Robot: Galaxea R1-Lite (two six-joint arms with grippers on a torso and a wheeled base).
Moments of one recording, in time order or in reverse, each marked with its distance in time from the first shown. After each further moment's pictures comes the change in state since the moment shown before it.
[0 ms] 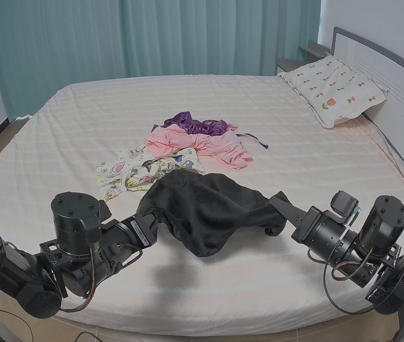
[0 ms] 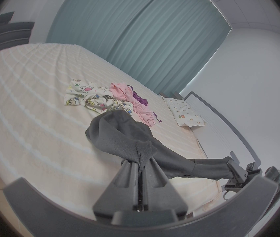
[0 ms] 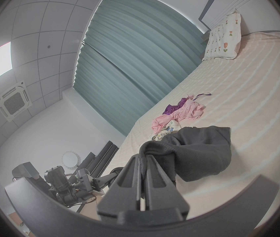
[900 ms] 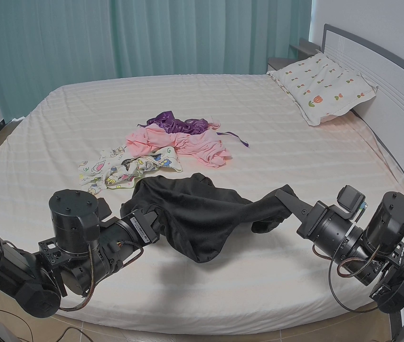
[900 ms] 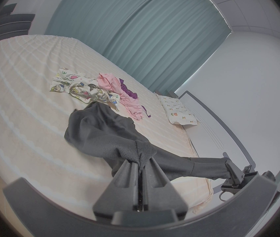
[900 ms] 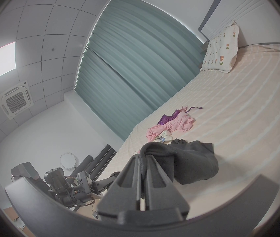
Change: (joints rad) left arm -0.003 -0.008 -0.010 -0.001 -0.026 -0.041; right arm -0.004 -0.035 -0.001 0.000 -0.019 -0.040
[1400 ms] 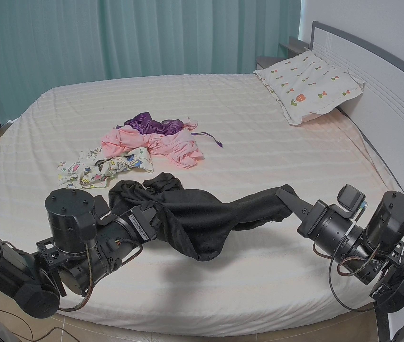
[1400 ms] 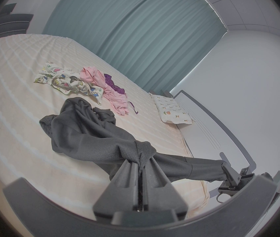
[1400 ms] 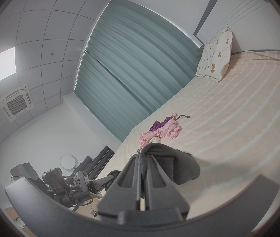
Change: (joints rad) left arm 0.000 -0.005 0.006 -0.037 0.005 0.006; right arm -0.008 0.001 -0.002 0.000 0.000 -0.001
